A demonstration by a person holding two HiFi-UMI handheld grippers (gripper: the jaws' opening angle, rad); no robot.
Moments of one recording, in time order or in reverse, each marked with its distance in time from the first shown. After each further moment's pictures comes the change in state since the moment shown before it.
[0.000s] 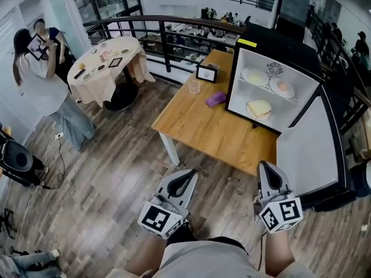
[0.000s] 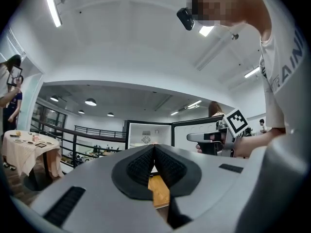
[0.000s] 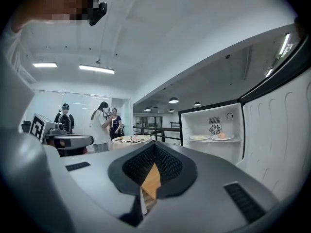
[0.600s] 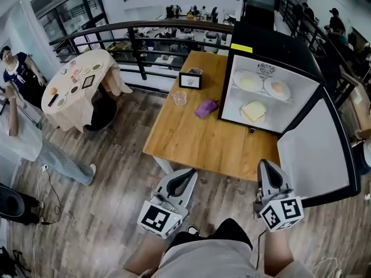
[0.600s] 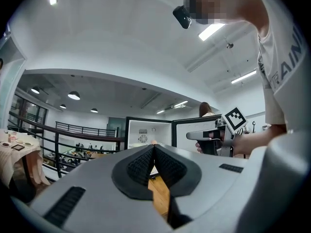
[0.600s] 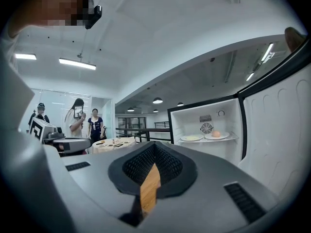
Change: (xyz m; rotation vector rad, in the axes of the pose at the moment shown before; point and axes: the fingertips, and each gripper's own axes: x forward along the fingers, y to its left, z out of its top) left arm 0.069 0.103 -0.006 0.001 0.026 -0.213; right arm 0.087 -0.008 0.003 0.061 -0.009 -0.218
